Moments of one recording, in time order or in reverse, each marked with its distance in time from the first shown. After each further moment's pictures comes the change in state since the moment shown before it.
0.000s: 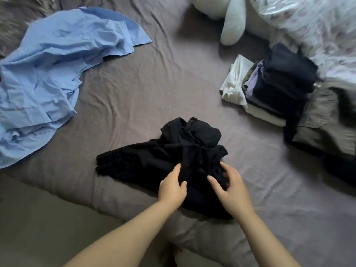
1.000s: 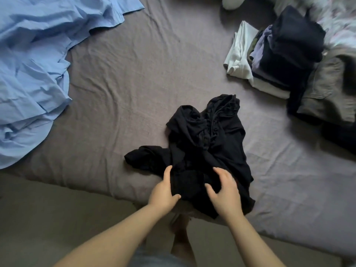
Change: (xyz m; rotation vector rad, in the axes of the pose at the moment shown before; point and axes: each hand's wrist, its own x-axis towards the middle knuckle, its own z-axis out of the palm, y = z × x) left_hand -0.027 -0.095 -0.039 0.142 -0.327 -0.040; right_hand -0.061 -0.009 0.078 -0.255 0.046 0.126
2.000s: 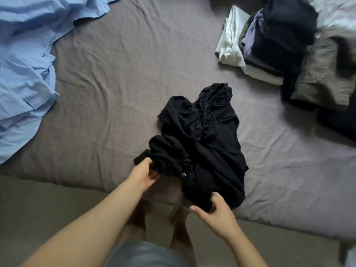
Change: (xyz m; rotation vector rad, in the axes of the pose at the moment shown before) left_hand 0.023 0.020 -0.044 -1.306 0.094 -0.644; right_hand -0.066 0.026 0.005 0.275 -0.335 0.176
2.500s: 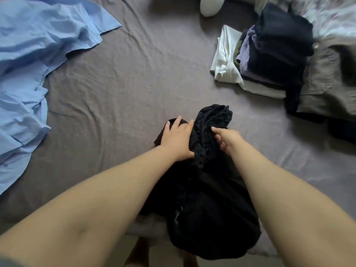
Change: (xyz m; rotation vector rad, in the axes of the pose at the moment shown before) left_hand 0.006 0.089 0.143 2.001 -0.040 1.161; right_hand 0.229 -0.122 -0.106 0.671 0.167 0.333
